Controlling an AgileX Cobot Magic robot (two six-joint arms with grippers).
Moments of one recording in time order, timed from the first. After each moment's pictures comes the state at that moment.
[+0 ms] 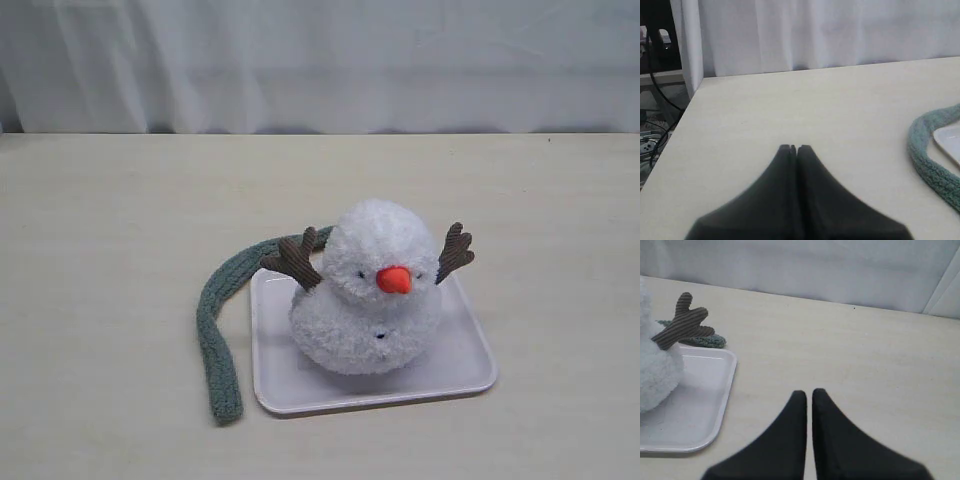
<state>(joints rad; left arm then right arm) -0.06 0.00 0.00 -0.03 0.31 0.11 0.05 0.00 0.00 -0.21 0.35 0.05</state>
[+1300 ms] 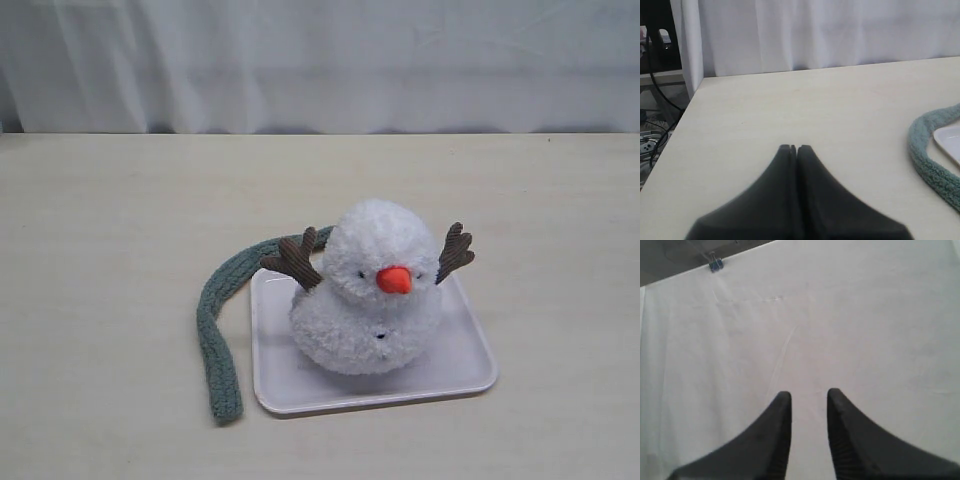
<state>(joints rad) -0.06 0.00 0.00 -0.03 0.31 0.11 0.05 0.04 -0.31 -0.06 -0.15 0.30</state>
